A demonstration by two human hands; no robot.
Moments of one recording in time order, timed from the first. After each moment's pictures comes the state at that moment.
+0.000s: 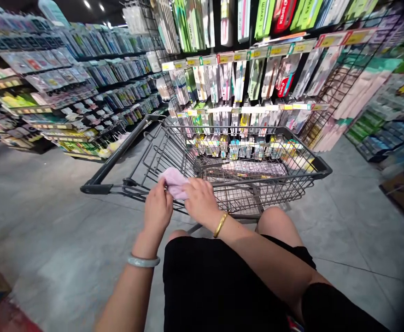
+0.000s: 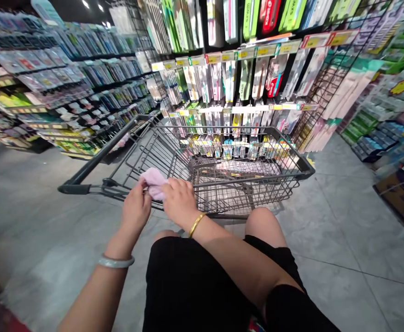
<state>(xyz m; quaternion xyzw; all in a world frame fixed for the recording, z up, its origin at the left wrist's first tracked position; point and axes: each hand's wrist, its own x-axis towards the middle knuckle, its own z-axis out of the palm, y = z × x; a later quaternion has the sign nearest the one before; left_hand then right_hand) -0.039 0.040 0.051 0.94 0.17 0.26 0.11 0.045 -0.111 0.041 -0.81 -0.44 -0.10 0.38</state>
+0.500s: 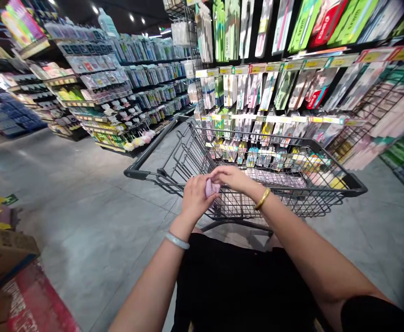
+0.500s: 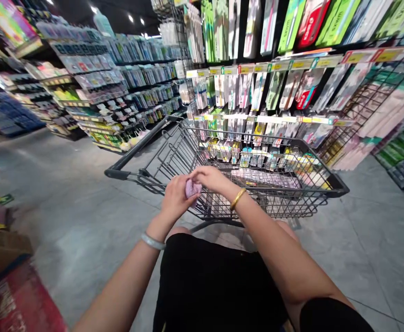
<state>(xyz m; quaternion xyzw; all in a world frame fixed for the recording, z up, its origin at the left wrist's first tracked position) -0.022 0.018 0.037 0.94 0.06 0.30 0.13 0.105 -0.096 0.074 -0.72 -0.48 0.16 0.48</state>
